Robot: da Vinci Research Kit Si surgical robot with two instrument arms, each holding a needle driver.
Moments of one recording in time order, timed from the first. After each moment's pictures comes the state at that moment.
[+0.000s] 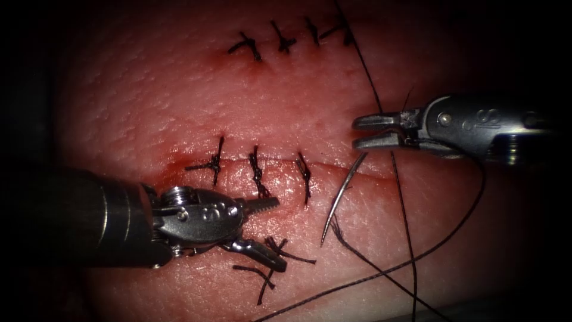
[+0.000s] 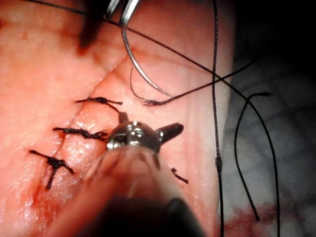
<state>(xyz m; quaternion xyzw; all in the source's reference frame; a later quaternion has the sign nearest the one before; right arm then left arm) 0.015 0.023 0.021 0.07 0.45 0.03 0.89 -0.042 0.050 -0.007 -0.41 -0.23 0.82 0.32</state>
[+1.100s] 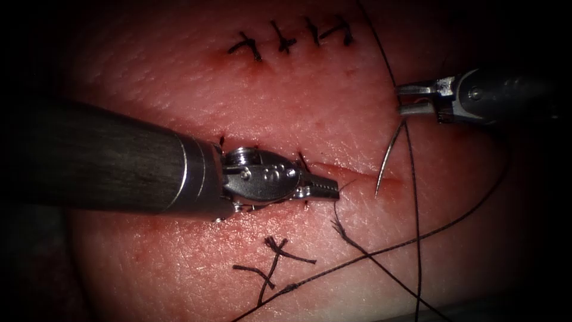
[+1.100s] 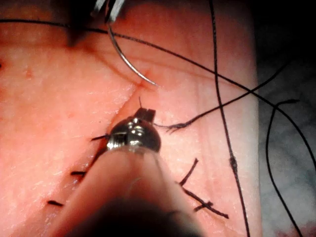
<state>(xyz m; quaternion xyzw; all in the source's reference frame) 0.012 0.026 0.022 0.00 0.42 -0.06 0.91 -0.047 0.054 -0.001 -0.44 -0.18 0.83 0.28</state>
